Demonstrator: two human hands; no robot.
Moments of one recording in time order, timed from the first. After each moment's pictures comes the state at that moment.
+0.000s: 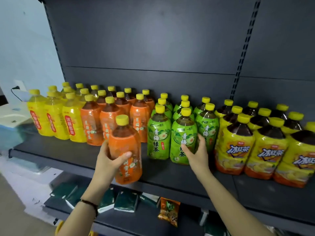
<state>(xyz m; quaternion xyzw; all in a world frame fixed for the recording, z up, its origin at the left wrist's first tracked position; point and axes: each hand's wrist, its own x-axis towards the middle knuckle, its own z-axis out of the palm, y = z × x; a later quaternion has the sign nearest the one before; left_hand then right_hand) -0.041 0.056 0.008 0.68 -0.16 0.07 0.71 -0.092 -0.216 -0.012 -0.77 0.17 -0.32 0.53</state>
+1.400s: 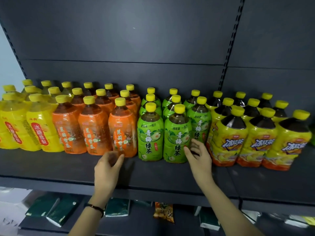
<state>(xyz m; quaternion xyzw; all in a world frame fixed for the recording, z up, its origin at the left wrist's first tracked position) 0.015 0.034 -0.038 0.84 -0.11 0.11 0.52 -0.107 -0.207 -0.026 -0.71 0.22 -0.36 0.56</state>
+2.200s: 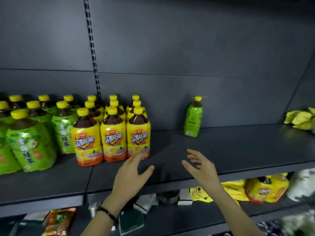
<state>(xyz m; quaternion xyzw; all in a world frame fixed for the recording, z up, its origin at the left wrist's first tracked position) -0.300 -0.336 -0.011 0.79 -0.44 0.00 0.44 -0.468 -0.514 -0.005 -0.79 0.31 -0.32 0.42</state>
